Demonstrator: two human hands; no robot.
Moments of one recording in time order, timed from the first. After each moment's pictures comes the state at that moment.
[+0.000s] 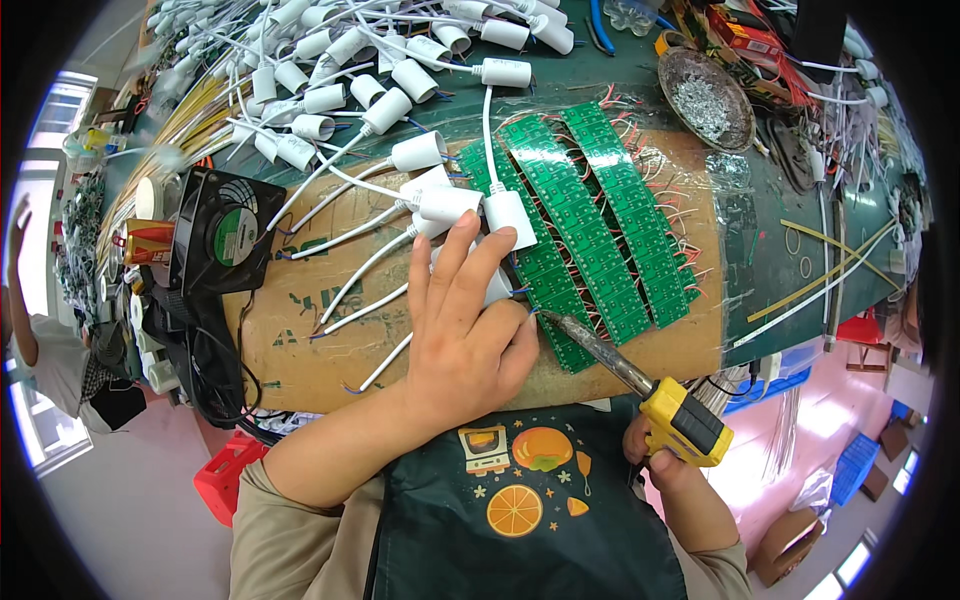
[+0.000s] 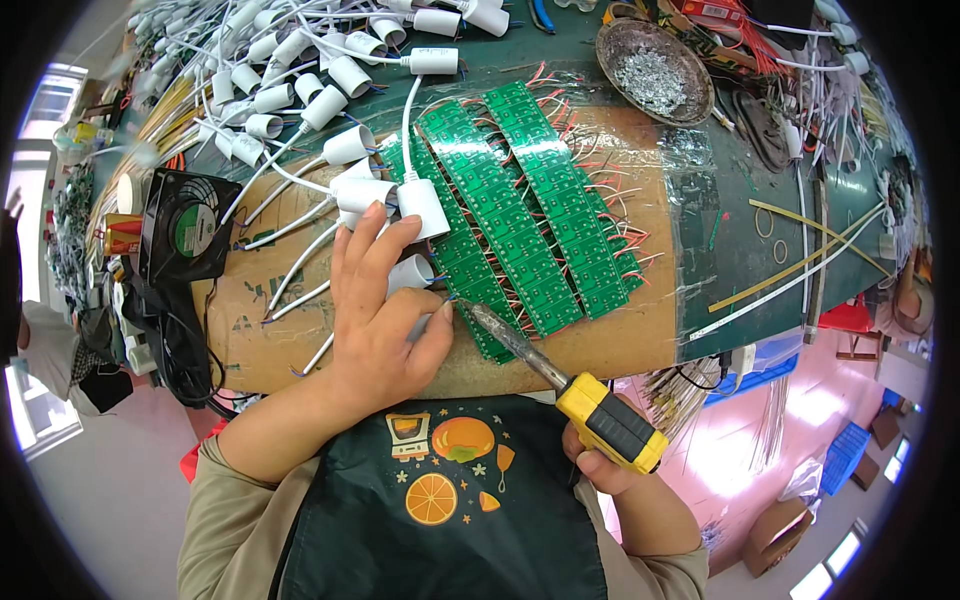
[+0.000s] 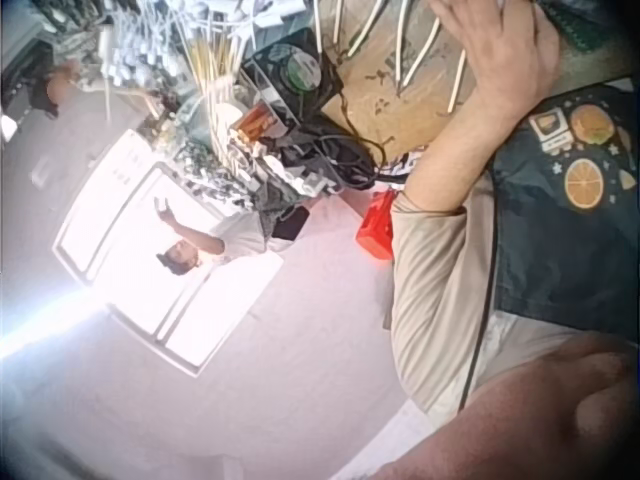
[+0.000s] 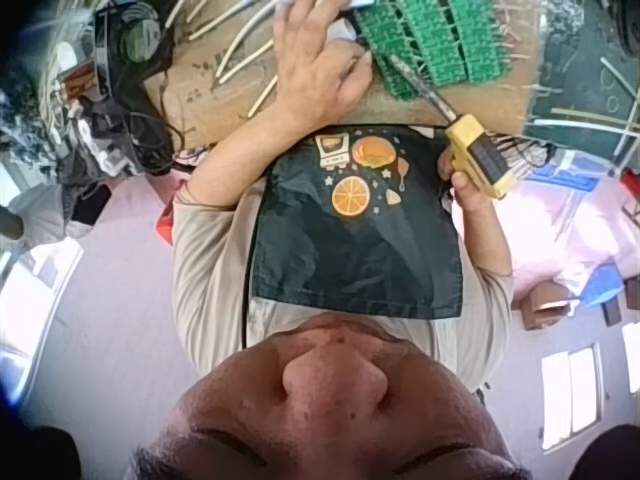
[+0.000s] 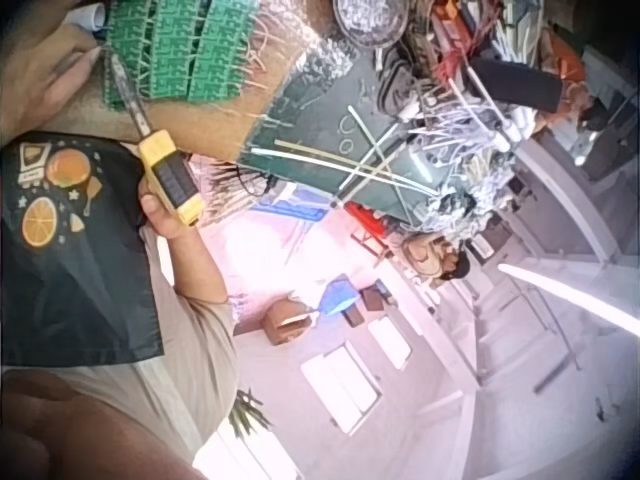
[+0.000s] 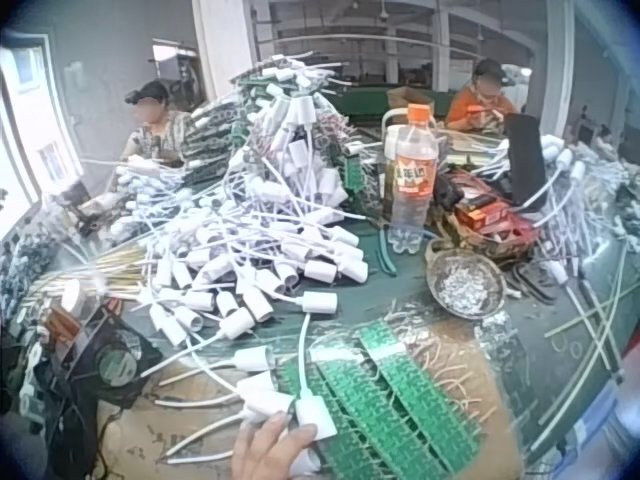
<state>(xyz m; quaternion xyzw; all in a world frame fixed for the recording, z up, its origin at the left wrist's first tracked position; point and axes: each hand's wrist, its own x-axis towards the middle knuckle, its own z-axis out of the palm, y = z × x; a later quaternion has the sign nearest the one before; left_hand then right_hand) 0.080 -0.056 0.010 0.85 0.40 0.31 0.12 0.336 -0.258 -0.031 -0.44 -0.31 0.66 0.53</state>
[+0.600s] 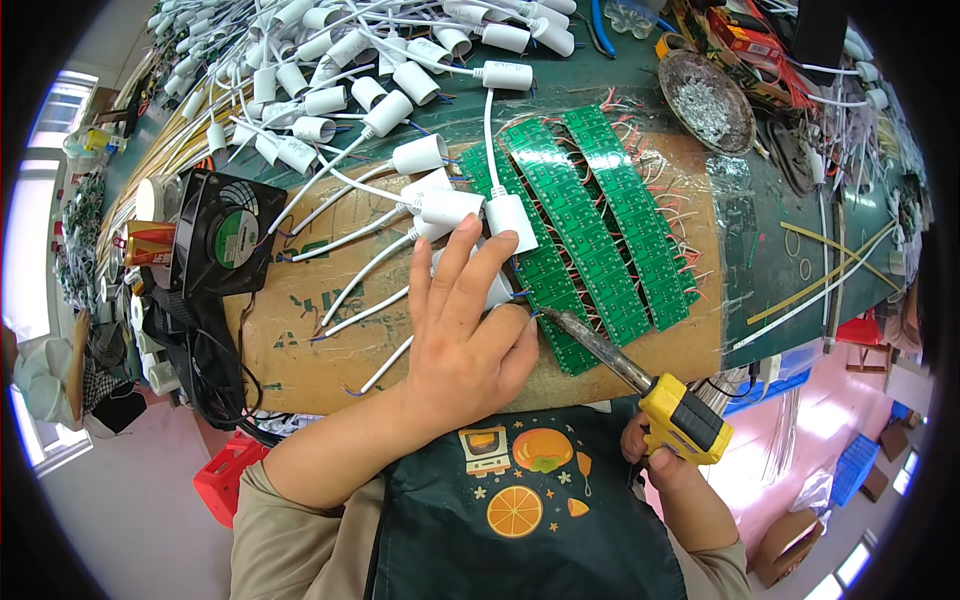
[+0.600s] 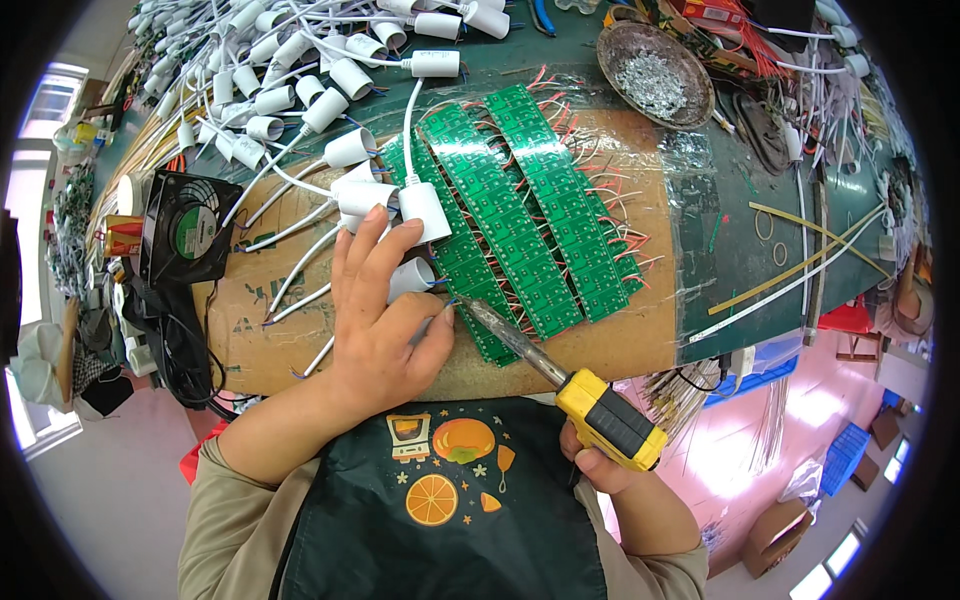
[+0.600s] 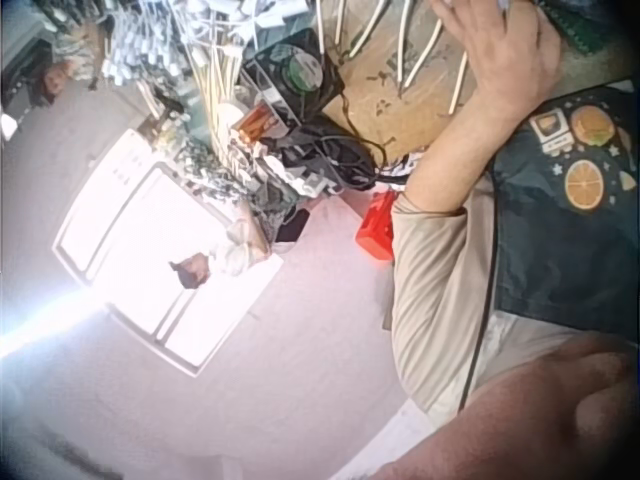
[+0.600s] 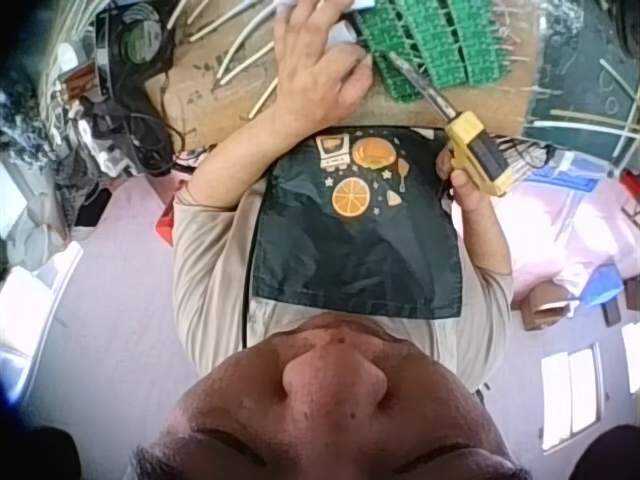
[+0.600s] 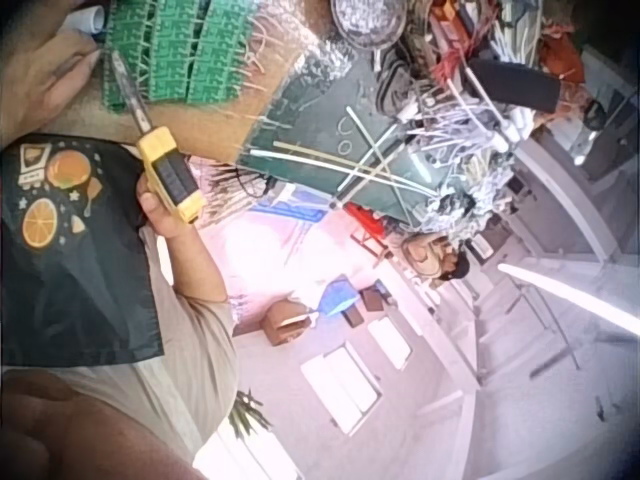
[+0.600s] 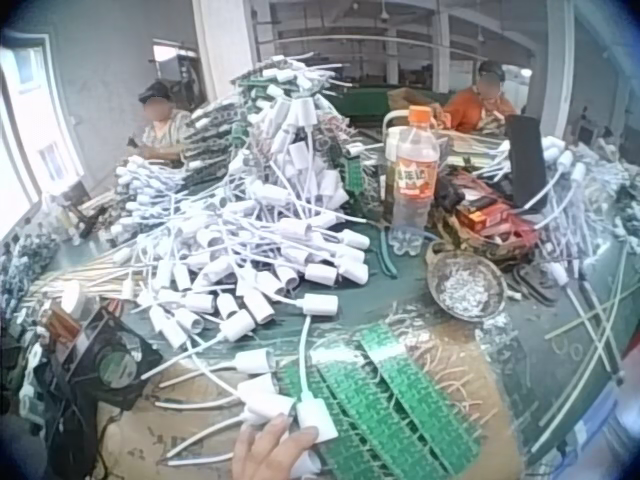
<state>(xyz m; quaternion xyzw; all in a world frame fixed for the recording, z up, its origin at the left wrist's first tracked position) 0.080 -0.057 0.012 0.85 0.40 0.31 0.12 0.331 -0.258 -0.028 -0.45 -0.30 0.66 0.52</state>
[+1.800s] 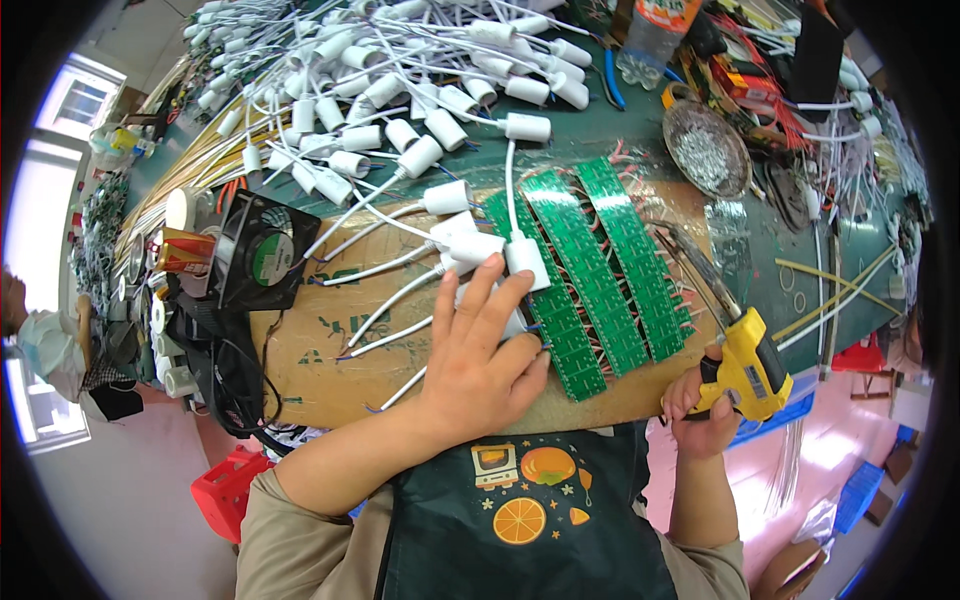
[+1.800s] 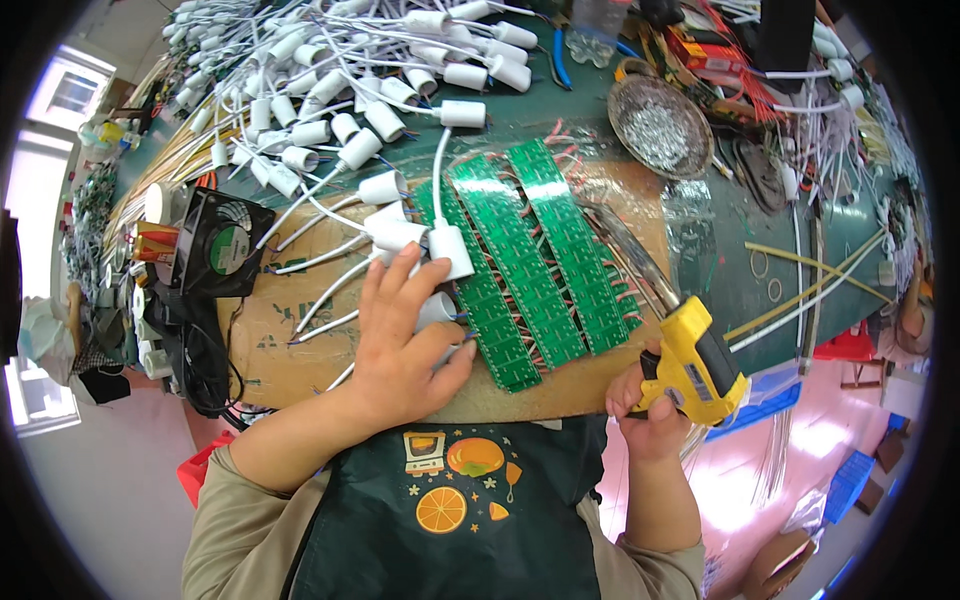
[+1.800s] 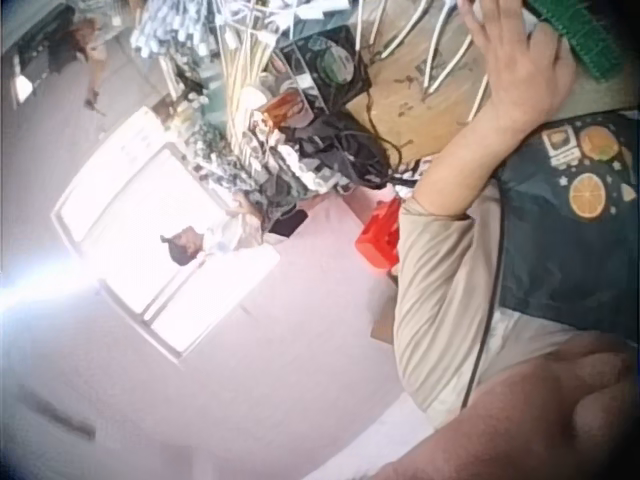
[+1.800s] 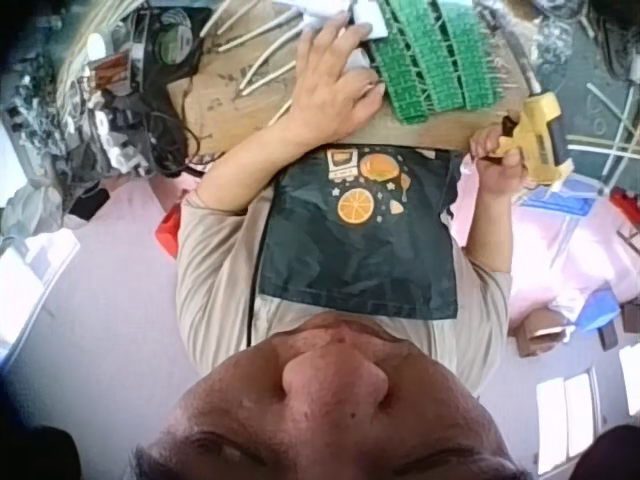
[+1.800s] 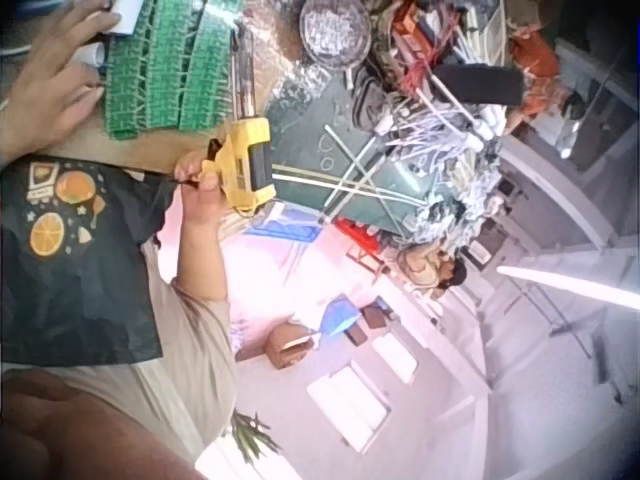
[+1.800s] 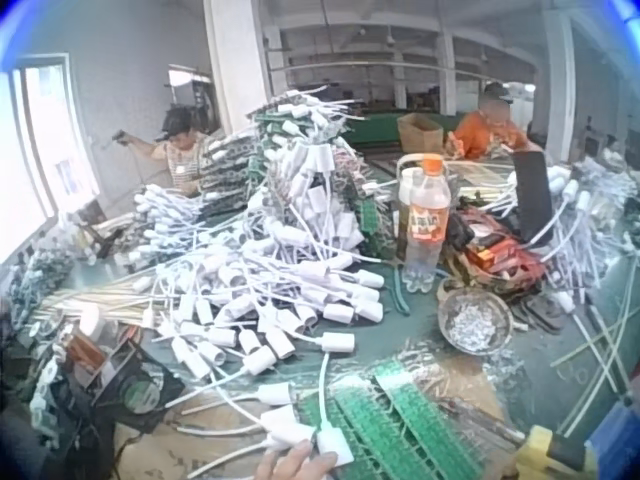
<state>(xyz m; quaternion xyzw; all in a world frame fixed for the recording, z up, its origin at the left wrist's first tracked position) 0.072 -0.053 0.020 0.87 0.38 0.30 0.12 0.349 -0.172 -0.012 -0.40 -0.26 0.56 0.68</state>
